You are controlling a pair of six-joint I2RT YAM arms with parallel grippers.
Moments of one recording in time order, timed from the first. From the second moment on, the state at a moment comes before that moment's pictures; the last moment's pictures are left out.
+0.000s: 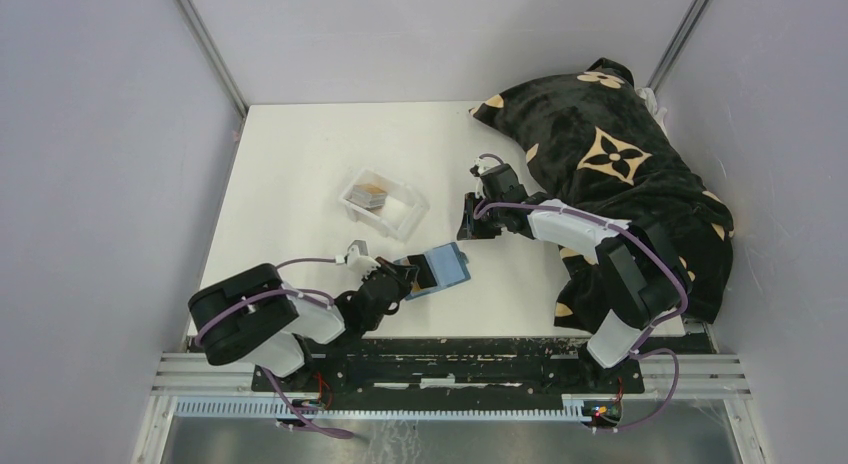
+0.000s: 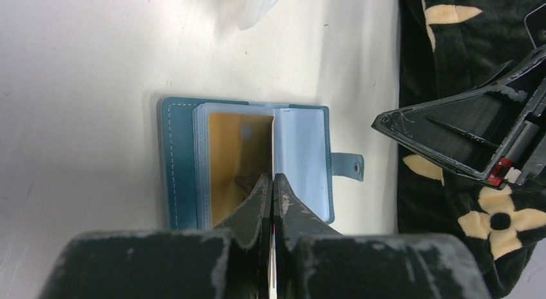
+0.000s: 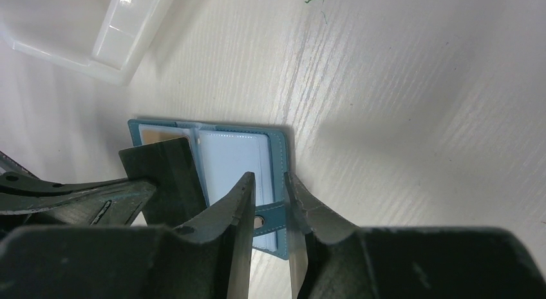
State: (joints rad) left arm -1.01 1.47 0.20 0.80 -0.63 -1.34; right arm 0.55 1.69 1.02 -0.22 -0.23 0.49
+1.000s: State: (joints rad) left arm -1.01 1.59 0.19 1.01 -0.62 -1.39; right arm 0.55 1.73 1.00 -0.22 -0.25 0.49
